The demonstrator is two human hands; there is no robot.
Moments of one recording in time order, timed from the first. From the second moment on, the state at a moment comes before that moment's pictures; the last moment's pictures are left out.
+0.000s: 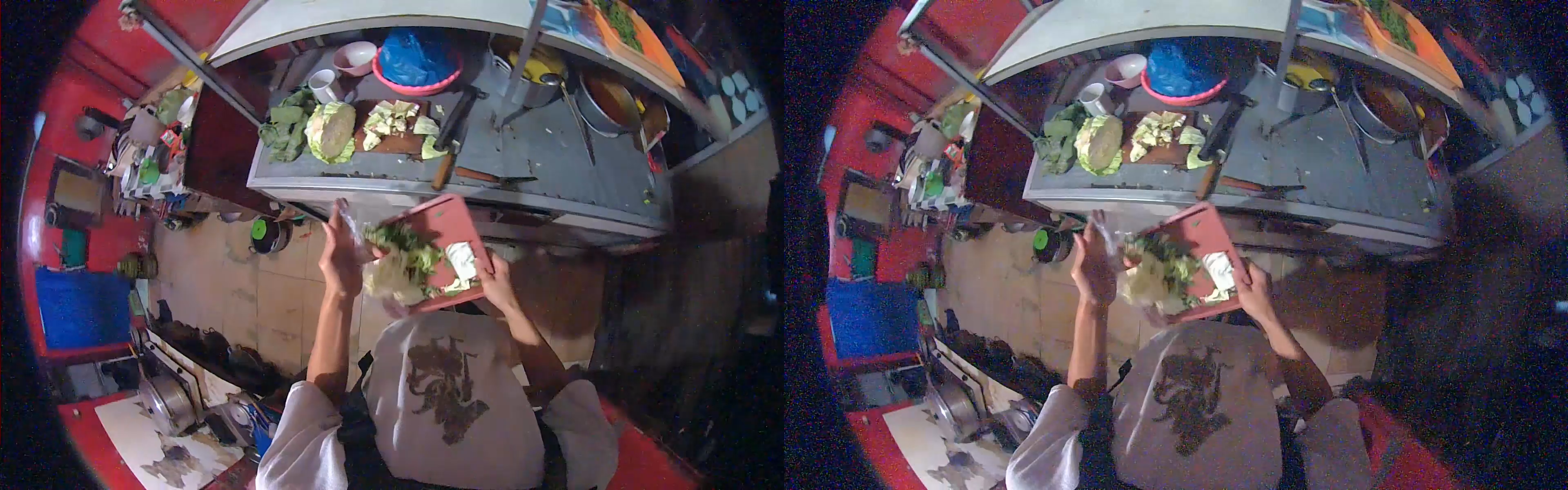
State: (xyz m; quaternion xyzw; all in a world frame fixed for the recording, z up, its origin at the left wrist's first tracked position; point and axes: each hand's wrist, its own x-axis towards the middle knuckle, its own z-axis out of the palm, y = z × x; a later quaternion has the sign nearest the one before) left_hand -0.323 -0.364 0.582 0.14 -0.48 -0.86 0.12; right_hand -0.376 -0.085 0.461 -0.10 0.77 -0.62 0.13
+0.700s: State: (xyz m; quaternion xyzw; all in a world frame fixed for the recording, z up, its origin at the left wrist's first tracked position) left_hand -0.252 -0.361 0.624 0.02 -0.13 -0.93 0.35; right_hand -0.369 -0.176 0.463 -0.42 0.77 -0.43 -0.23
